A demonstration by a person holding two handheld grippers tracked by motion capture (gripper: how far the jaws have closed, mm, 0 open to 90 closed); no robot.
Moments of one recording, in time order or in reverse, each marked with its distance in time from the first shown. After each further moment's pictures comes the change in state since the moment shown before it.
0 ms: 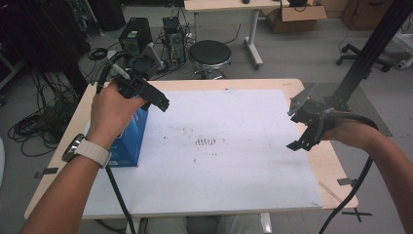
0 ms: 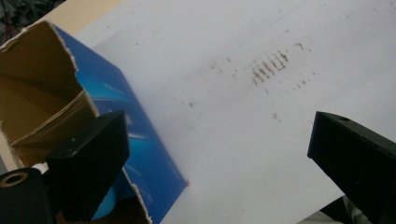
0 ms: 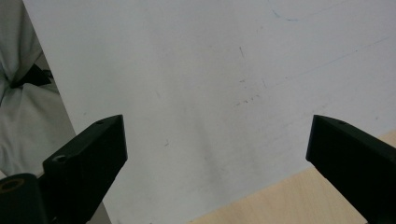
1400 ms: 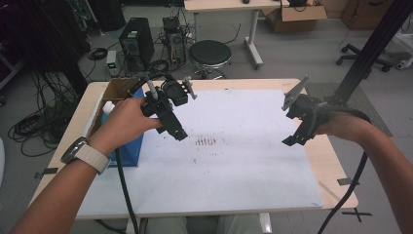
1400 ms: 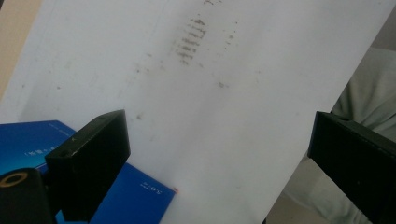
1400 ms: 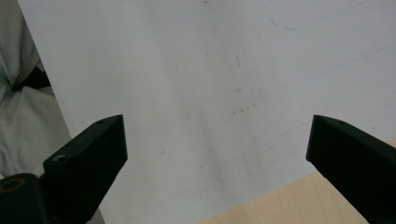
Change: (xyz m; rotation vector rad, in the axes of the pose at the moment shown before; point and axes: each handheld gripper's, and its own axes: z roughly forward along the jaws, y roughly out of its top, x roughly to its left) left arm -0.057 -0.002 0.018 0.089 -0.146 0.494; right arm -0.010 0.015 0.003 0.011 0.016 -0.008
